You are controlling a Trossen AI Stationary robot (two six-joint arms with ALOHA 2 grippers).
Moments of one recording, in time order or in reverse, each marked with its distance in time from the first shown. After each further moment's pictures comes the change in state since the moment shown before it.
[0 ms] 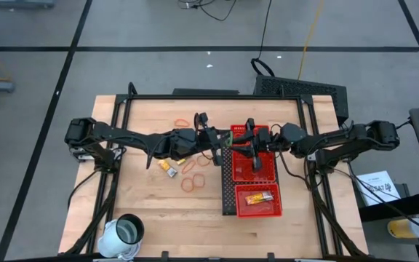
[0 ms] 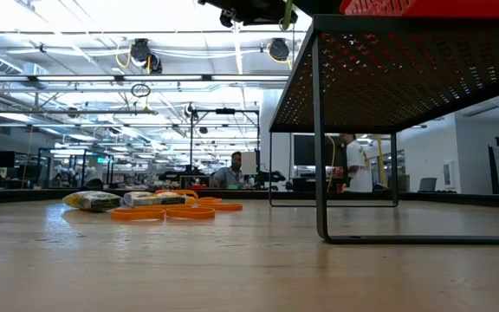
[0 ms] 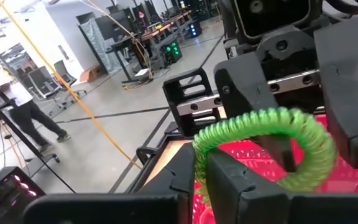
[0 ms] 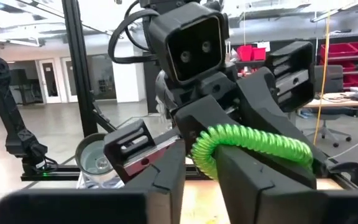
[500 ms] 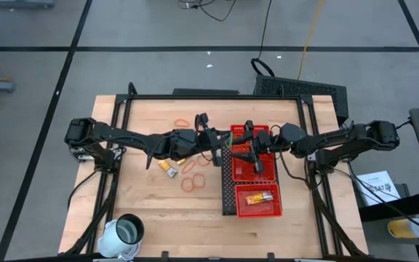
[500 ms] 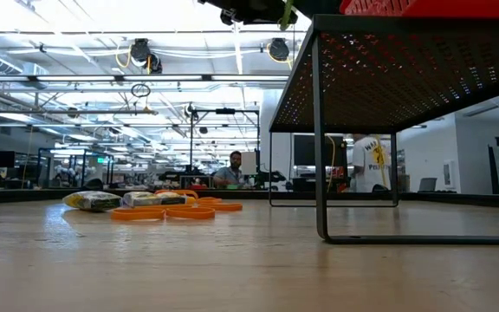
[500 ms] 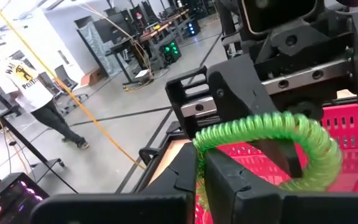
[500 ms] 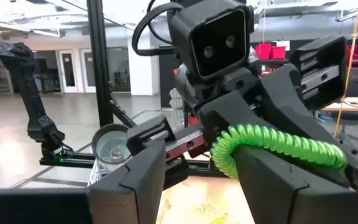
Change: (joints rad) left arm -0.004 0.000 0.001 -0.007 0.000 0.043; right arm 0.000 0.000 0.000 -0.016 -0.077 -0.034
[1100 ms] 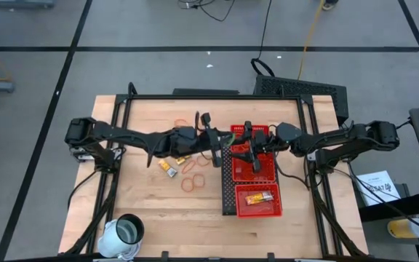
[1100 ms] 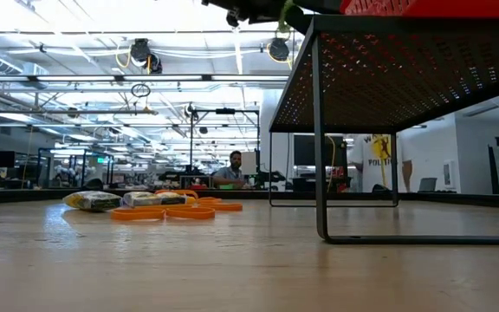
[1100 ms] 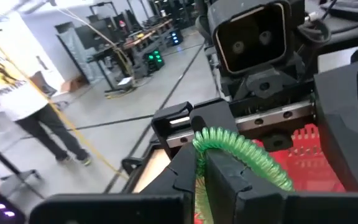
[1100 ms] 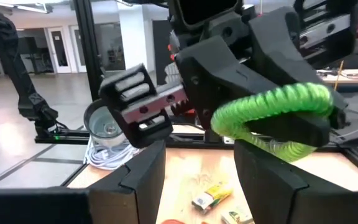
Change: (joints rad) left arm 0.012 0.001 0.000 0.016 0.100 -0.017; right arm -0.027 0.001 0.000 -0.110 -0.002 -0.003
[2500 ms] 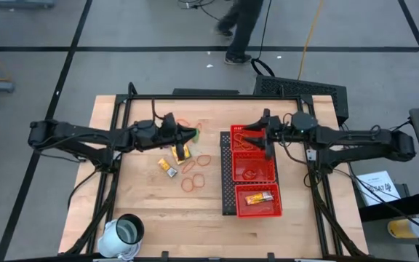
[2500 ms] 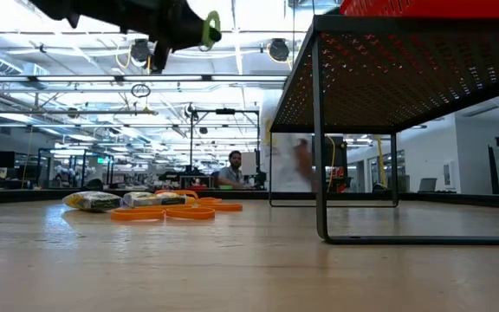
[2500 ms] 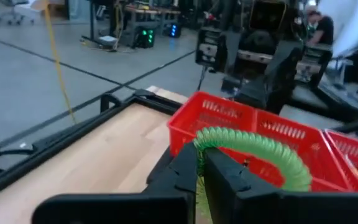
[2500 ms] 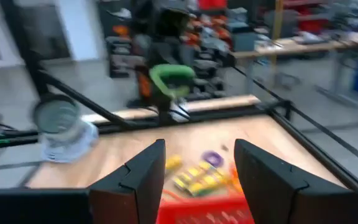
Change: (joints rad) left arm 0.102 -0.475 -0.498 0.009 0.143 -0.548; right arm -0.126 -0.300 0.000 -0.402 0.053 0.037
